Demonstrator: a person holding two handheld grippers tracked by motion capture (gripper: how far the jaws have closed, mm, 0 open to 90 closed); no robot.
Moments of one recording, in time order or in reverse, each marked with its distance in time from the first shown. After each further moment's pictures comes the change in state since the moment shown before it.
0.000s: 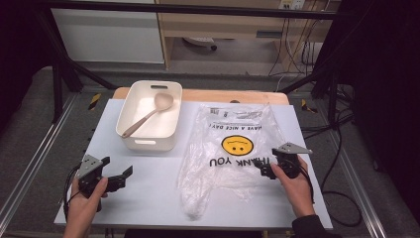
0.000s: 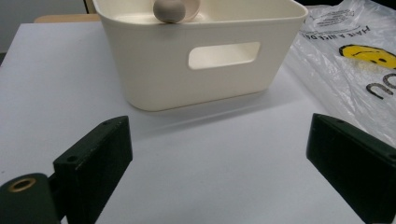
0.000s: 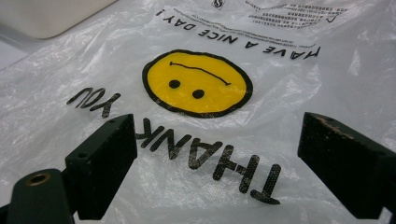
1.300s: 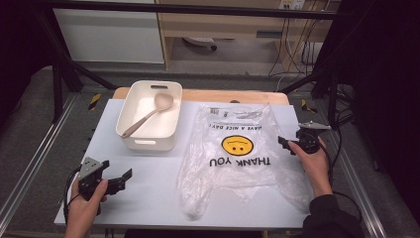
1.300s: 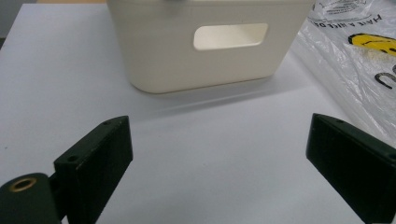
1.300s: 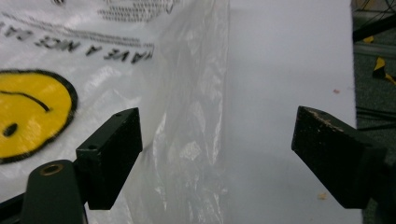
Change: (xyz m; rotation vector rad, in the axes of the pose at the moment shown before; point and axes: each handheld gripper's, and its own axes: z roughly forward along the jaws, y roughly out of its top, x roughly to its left) left arm 0.000 -0.007 -0.001 0.044 0.024 -0.021; right arm -0.115 0.017 0.028 0.093 -0.190 0.136
